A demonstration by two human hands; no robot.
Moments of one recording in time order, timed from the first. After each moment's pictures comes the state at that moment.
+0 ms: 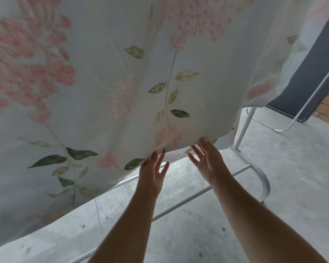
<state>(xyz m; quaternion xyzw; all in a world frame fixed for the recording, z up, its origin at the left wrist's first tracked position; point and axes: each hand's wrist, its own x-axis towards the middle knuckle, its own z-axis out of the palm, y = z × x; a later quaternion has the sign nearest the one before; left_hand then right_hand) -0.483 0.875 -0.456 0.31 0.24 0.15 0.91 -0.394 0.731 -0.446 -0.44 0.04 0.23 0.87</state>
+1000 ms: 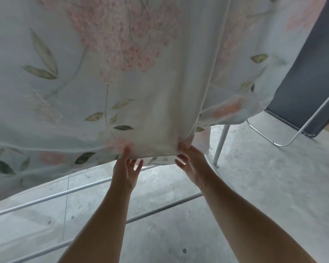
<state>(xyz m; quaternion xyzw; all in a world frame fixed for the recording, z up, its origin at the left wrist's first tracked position) -0.373 0.811 -0.465 0.30 0.33 0.25 0.86 -0.266 0.647 -0.458 -0.50 -0.02 0.36 0.79</state>
